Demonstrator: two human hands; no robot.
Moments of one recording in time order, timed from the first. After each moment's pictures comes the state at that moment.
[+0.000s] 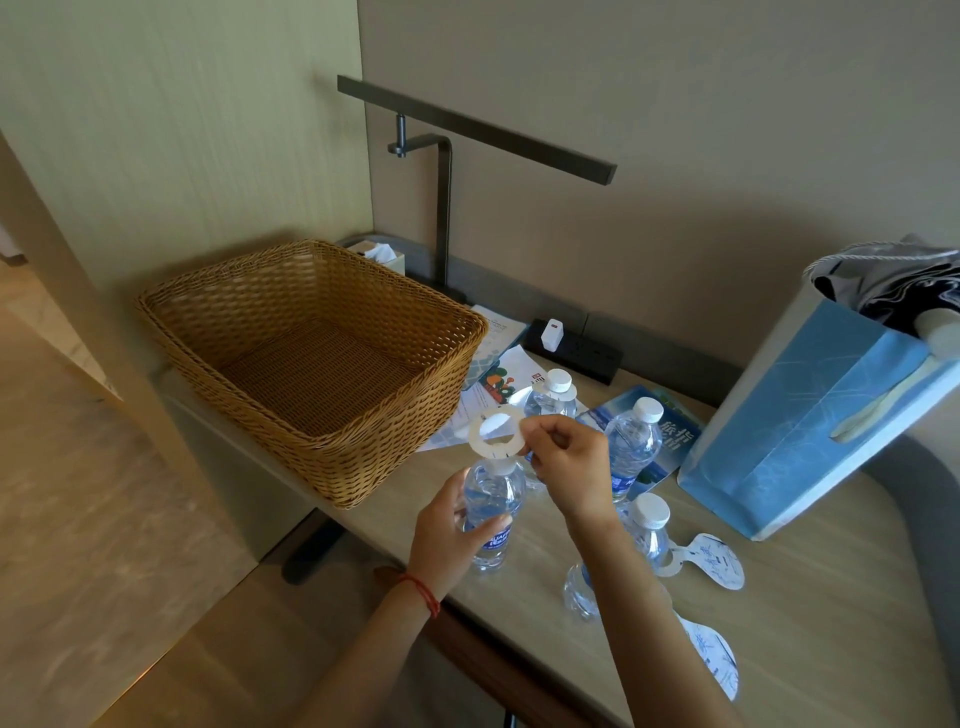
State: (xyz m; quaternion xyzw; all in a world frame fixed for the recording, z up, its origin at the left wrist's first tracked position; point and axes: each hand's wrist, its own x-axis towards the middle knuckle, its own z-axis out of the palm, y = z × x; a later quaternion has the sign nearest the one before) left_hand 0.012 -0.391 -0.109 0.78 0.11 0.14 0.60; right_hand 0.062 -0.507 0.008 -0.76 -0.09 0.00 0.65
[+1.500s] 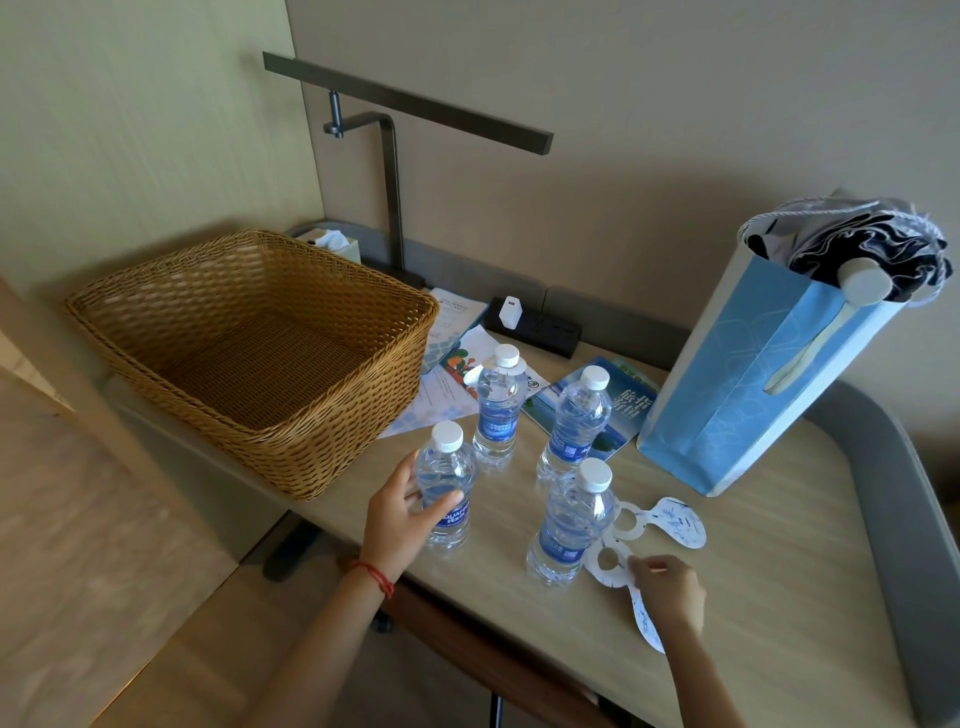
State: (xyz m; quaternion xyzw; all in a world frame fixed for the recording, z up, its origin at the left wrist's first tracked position) left_hand 0.009 -0.393 -0.107 0.76 0.12 0.13 0.62; right_hand 0.047 -0.692 -0.151 -0.86 0.26 0.04 0.44
